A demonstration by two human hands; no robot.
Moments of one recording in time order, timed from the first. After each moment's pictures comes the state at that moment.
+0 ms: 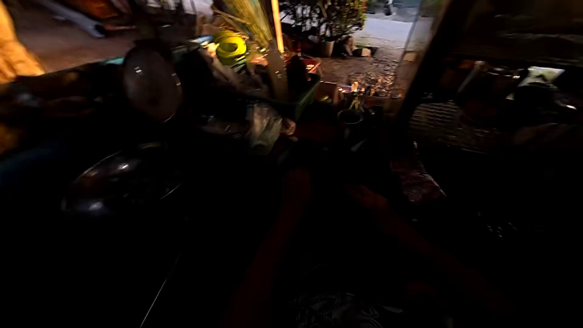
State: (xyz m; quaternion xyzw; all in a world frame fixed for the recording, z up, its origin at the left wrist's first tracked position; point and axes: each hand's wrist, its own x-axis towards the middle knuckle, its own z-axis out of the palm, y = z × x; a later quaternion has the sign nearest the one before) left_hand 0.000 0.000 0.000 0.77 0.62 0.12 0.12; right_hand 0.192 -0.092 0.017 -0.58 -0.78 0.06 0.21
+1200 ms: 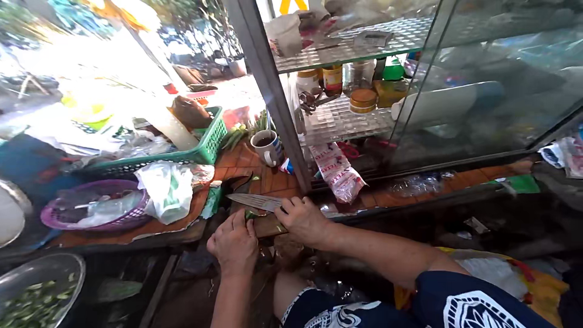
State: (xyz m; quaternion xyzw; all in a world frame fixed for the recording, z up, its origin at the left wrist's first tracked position) left_hand -0.008 -0.003 -0.046 0.77 0.57 0.25 -0.07; right_hand 0.178 -0.050 -0.027 -0.58 -0.80 -0.02 0.18
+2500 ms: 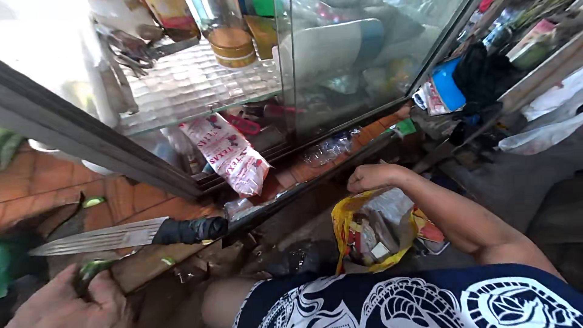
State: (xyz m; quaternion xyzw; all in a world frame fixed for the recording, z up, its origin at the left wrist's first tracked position) left_hand -0.046 0.034 -0.081 0.82 0.51 0.25 -0.07; right_hand 0.444 -0.248 -0.011 -0.76 -0.47 0.45 0.01
